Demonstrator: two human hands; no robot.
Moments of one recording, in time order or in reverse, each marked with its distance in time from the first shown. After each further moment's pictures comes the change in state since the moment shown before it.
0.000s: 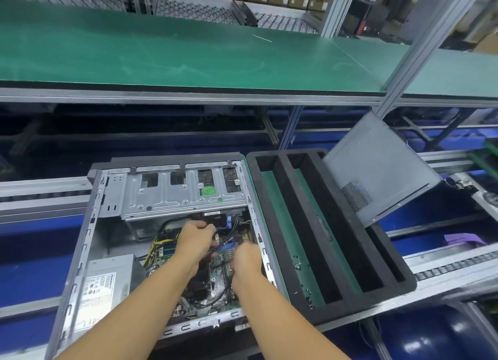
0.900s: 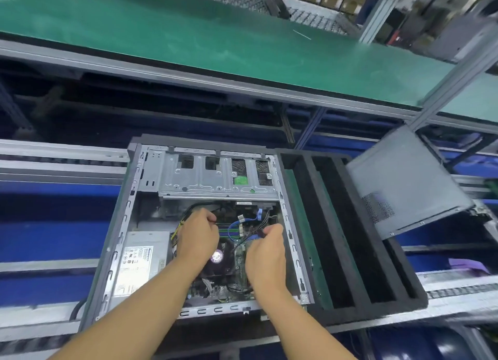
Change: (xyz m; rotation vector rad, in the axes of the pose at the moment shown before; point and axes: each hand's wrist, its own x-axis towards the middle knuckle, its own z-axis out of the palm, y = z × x) left_hand 0.004 -0.027 -0.056 0.574 0.192 0.393; right_hand -0.046 0.016 0.002 -0.857 0.134 -0.616
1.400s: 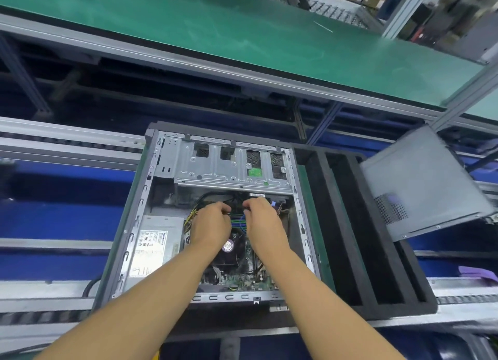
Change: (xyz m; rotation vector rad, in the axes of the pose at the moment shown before) left_hand -0.001 0.001 -0.001 0.036 -0.058 -0.051; right_hand 0.043 -0.022 0.012 -0.429 -0.166 -0.604
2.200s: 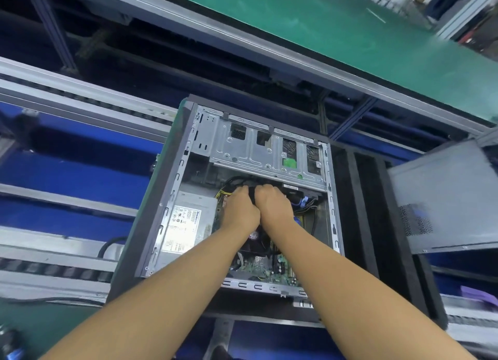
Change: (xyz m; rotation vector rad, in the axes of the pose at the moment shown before) left_hand -0.003 0.004 -0.007 -0.153 -0.110 -0.117; right_hand 0.049 -0.022 0.040 -0.499 -0.235 -0.159
